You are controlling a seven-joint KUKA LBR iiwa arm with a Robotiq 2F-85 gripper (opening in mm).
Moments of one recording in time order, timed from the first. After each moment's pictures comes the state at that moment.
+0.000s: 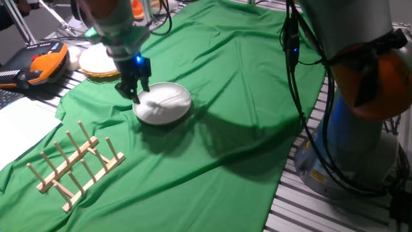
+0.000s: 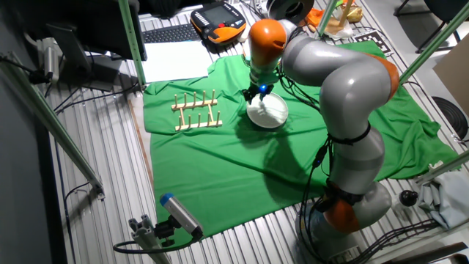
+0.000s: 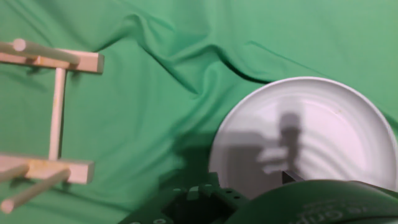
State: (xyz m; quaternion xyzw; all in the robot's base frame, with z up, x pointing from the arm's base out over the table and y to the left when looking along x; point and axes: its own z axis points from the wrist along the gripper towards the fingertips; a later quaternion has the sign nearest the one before) arm 0.576 0.090 0.115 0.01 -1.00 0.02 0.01
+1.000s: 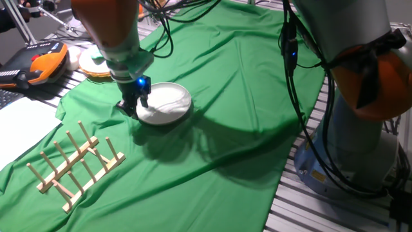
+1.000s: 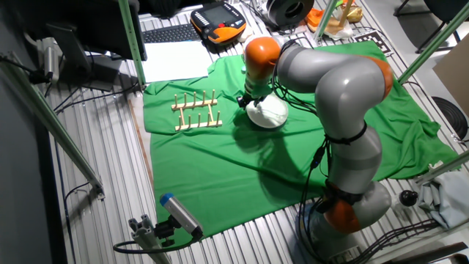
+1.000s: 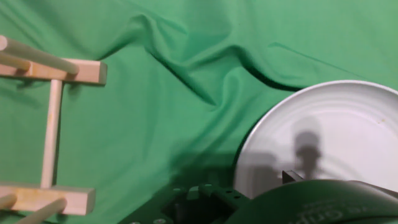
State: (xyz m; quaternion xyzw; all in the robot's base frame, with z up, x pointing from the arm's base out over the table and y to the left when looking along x) arm 0.579 0.104 0.068 0.00 -1.00 0.02 -0.02
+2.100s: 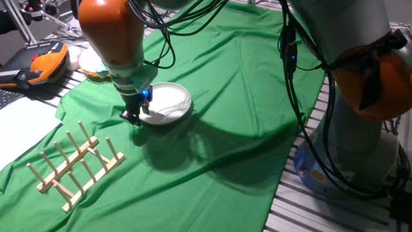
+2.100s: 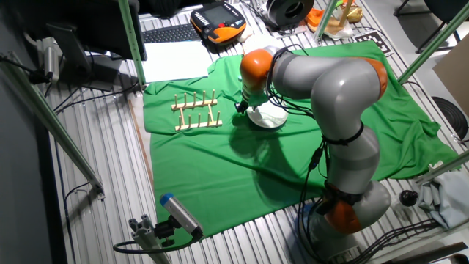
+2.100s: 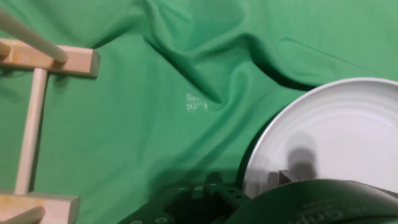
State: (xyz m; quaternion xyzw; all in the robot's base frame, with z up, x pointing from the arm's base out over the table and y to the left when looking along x) arm 0.579 0.105 0.043 0.01 -1.00 0.04 -0.05
